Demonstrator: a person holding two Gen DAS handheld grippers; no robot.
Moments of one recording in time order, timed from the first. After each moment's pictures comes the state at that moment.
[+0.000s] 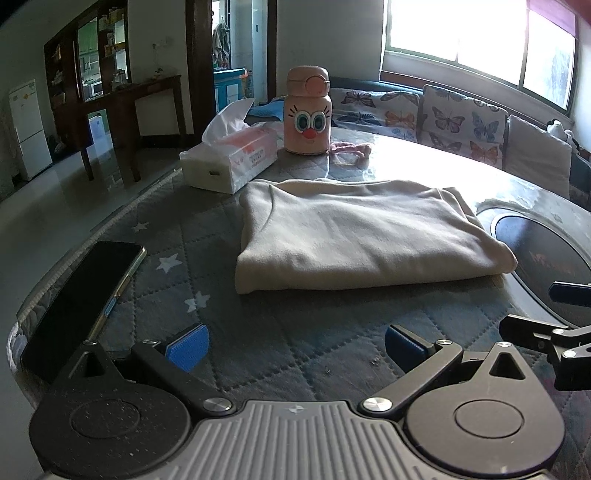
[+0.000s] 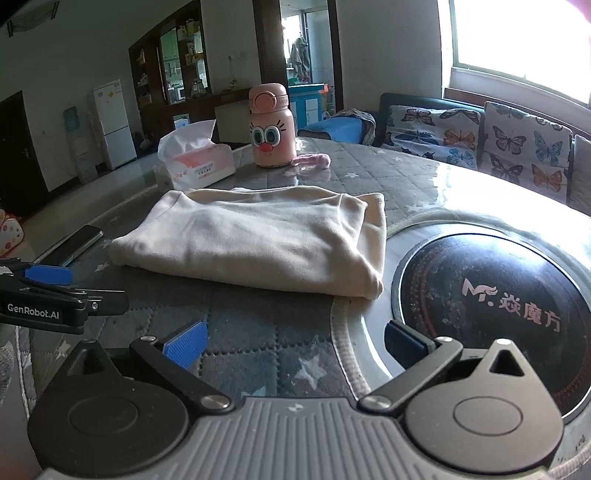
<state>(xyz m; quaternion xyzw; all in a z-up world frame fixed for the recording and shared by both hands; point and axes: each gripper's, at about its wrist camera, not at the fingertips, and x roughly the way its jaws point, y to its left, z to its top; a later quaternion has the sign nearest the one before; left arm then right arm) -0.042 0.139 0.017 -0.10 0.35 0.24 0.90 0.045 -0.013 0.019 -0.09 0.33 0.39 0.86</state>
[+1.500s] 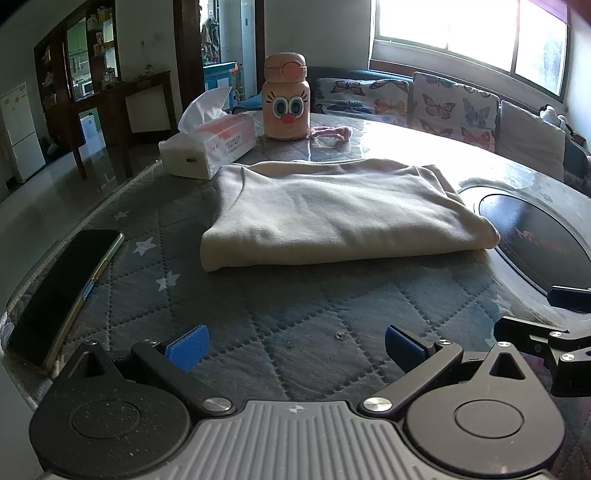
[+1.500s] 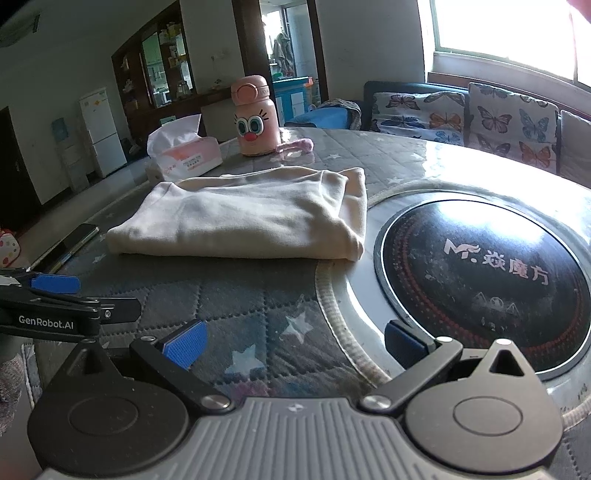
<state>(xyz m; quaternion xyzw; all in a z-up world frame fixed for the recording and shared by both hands) -0.037 0.116 0.007 -0.09 0.37 0.23 0.90 0.035 -0.037 0.010 -0.07 0.35 0.37 0.86</state>
